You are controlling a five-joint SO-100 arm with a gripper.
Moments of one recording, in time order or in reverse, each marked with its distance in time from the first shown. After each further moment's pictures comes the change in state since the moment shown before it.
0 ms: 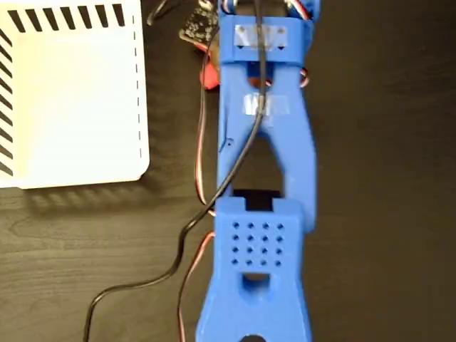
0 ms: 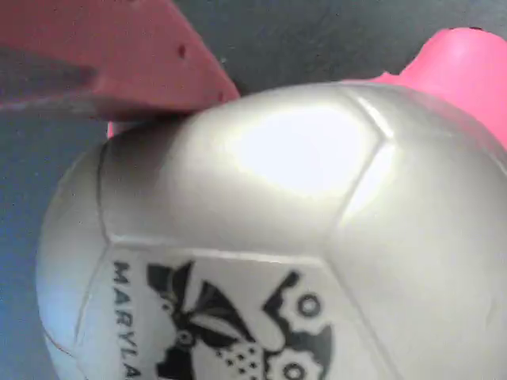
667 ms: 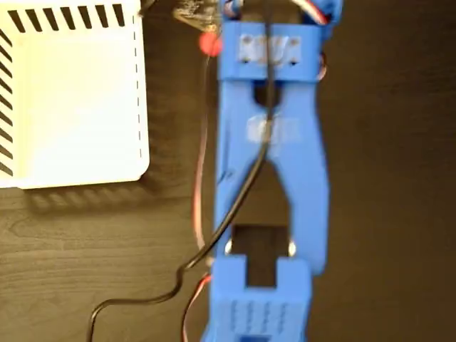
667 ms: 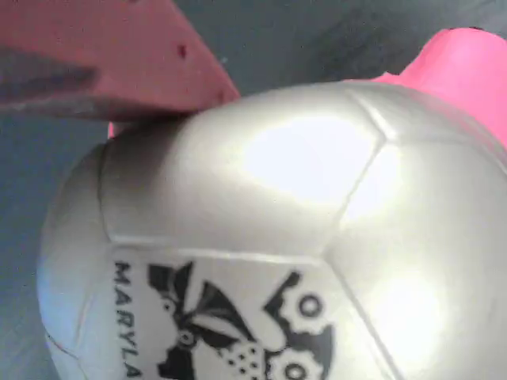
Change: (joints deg) arm -2.9 24.5 12.0 -1.6 -1.9
